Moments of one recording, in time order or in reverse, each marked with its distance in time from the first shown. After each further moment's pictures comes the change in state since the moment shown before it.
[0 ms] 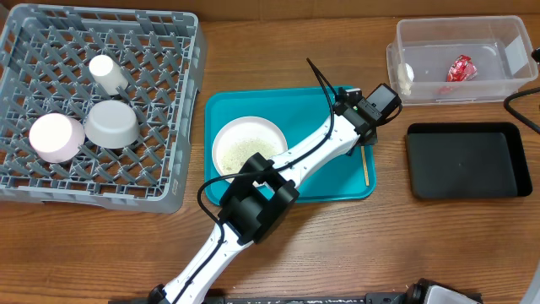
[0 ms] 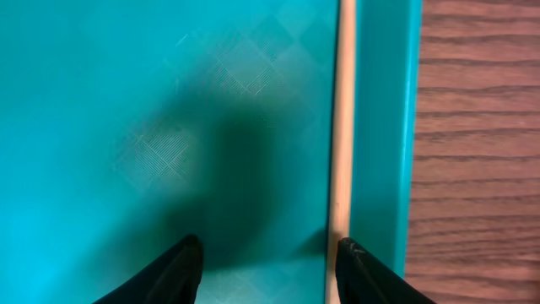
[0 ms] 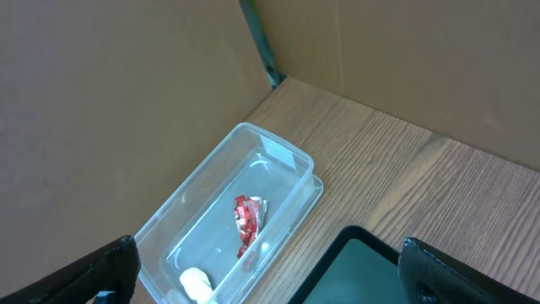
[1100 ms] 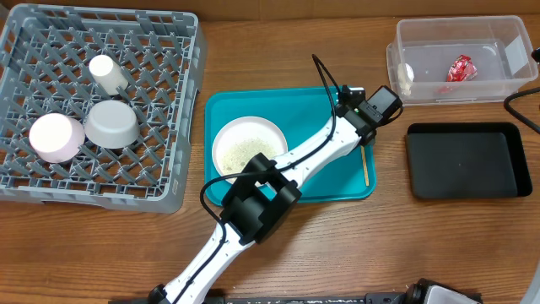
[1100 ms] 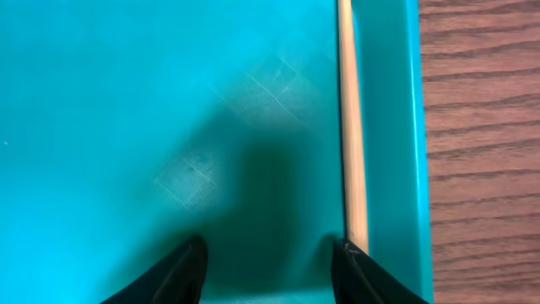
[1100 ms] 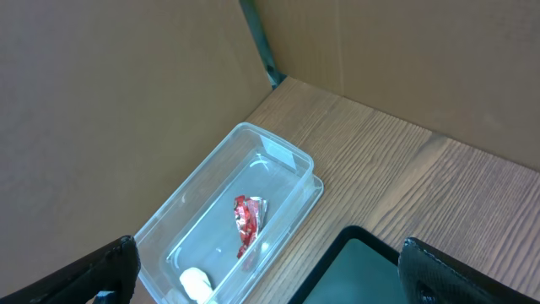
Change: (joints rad) left arm -0.012 0.015 0.000 0.025 -0.090 0.111; right arm 0.000 0.000 0.000 0.000 0.000 0.000
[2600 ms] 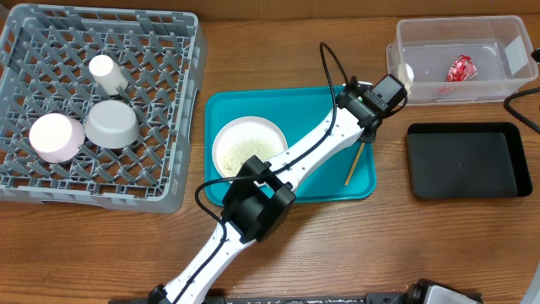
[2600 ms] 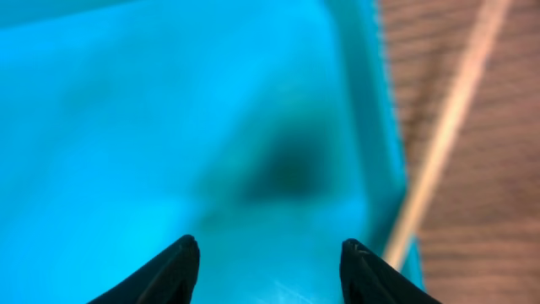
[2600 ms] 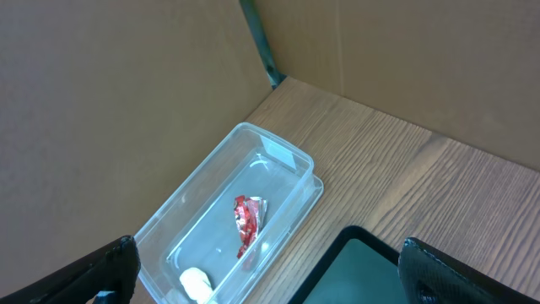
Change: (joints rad) left arm 0.009 0.016 0.183 -0.216 0.053 0.188; right arm 0.000 0.000 0.000 0.000 0.000 0.000
